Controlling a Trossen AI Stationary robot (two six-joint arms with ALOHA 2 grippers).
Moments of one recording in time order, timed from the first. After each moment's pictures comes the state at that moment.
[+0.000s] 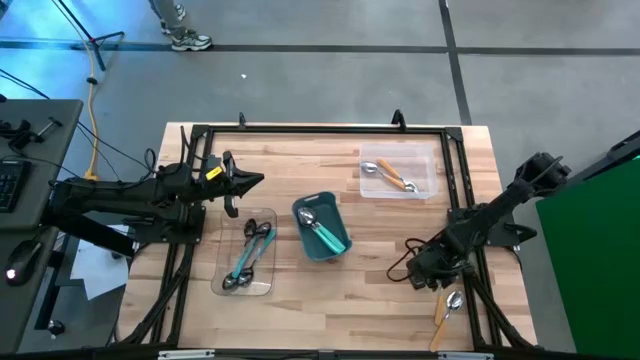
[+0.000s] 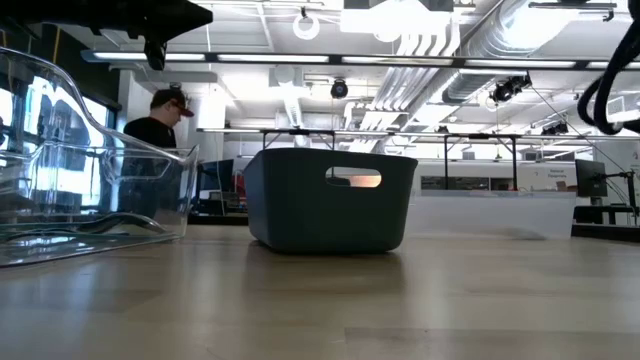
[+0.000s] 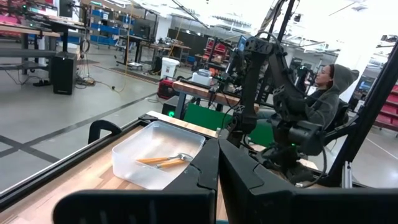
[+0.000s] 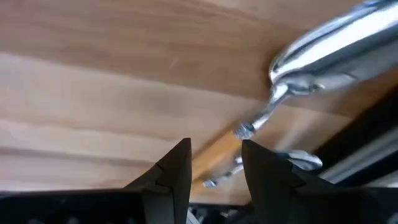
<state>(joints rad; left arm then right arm) 0.05 0.56 0.38 0.25 -0.19 -0.23 0.63 1.33 0.56 -0.60 -0.49 1.97</state>
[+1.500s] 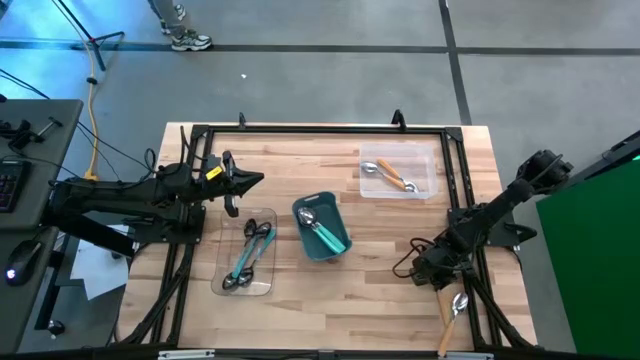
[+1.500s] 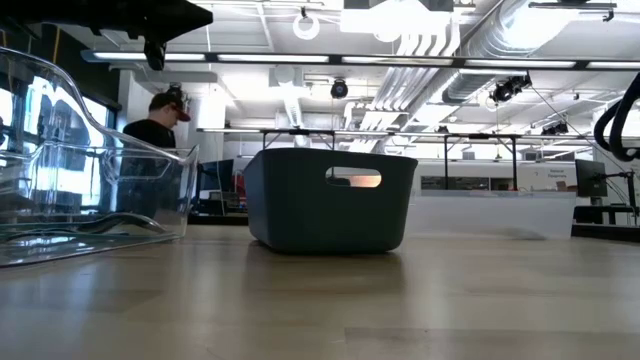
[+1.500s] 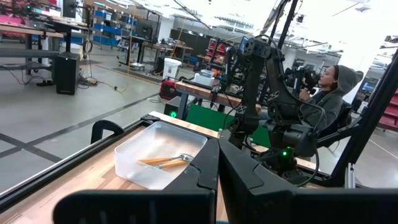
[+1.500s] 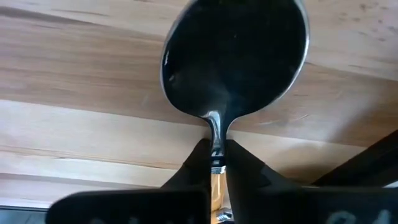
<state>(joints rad) 0.05 0.56 0.38 0.25 -0.21 -0.23 0.63 1.31 0.39 -0.40 -0.44 2.05</state>
